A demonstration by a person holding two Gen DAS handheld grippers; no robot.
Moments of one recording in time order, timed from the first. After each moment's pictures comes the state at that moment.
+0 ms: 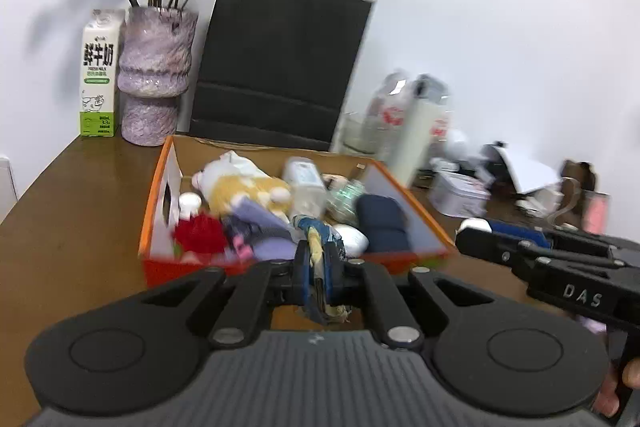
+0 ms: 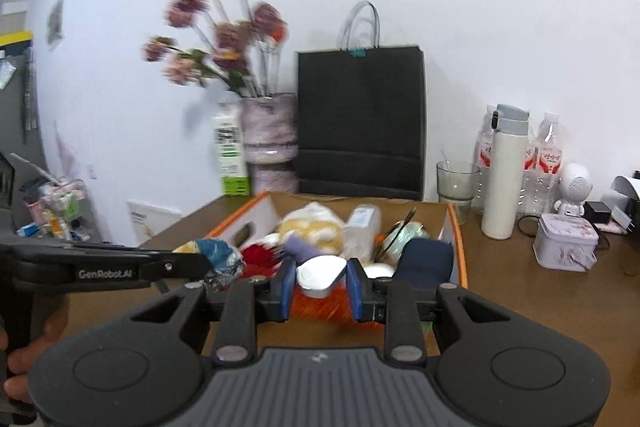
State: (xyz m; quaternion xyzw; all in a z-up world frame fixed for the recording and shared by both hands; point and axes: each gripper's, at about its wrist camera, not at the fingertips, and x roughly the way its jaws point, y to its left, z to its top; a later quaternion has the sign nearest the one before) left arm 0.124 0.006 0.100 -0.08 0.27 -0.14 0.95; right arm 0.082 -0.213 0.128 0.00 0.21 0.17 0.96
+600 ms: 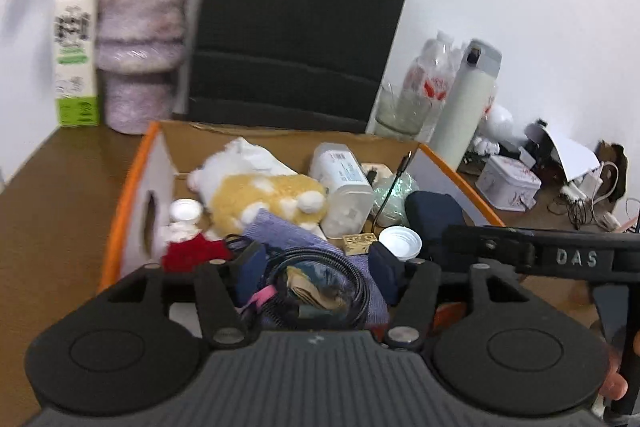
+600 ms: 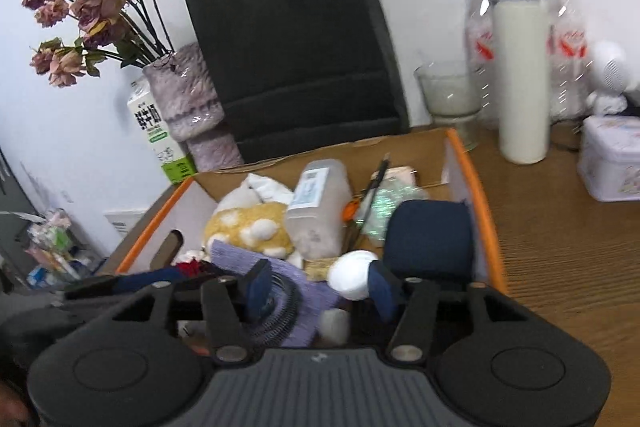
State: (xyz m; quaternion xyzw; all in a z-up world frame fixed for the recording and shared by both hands) left arm 0.194 0.005 0.064 -0.07 0.30 -0.13 0.94; right arm 0.229 -0.232 0.075 0.10 0.33 0.16 0.93
